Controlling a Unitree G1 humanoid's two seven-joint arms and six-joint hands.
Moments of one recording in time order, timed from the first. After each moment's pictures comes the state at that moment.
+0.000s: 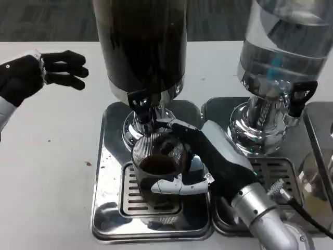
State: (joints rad) left arm -0.05 0.55 0.37 0.12 -0.38 -0.48 -0.77; right arm -0.07 -0.16 0.35 0.02 -0.47 -0.11 0.07
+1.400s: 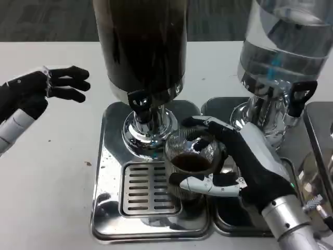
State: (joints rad) left arm -0.06 0.55 0.33 0.24 -0.27 -0.57 -0.72; right arm 0.10 -0.17 0.25 -0.18 -0.50 -0.07 0.05
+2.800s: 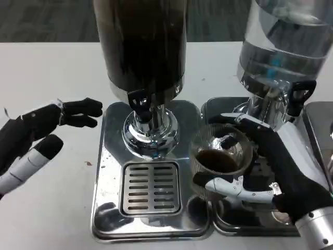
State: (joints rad) left arm 0.10 0.52 0.29 0.16 -0.26 -0.68 -0.69; right arm 0.27 -0.20 0.16 -0.45 -0.48 -0.02 0.09
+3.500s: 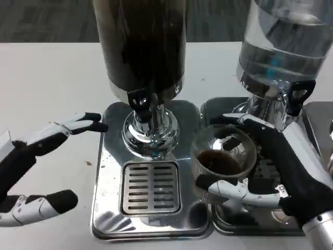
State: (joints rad) left arm 0.16 0.61 0.33 0.24 -0.10 -1.04 -0.64; right arm 0.31 -0.21 0.14 -0.52 -0.45 0.00 0.13
